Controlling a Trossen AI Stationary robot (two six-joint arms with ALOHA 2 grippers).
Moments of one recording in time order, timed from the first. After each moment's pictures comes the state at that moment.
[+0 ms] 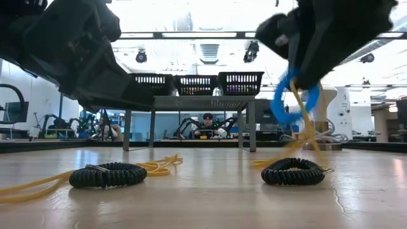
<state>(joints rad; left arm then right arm) -0.58 1.70 0.58 0.51 -0.72 -0.59 0.53 1.81 1.26 -0.57 0.18 0.20</state>
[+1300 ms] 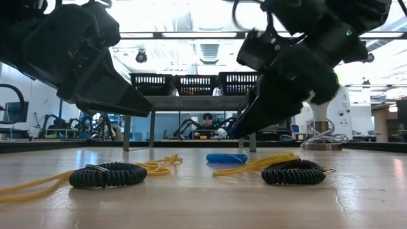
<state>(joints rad) -0.58 1.70 0.58 0.47 -0.72 -0.61 0.28 1.79 0.81 0.23 0.19 0.26</state>
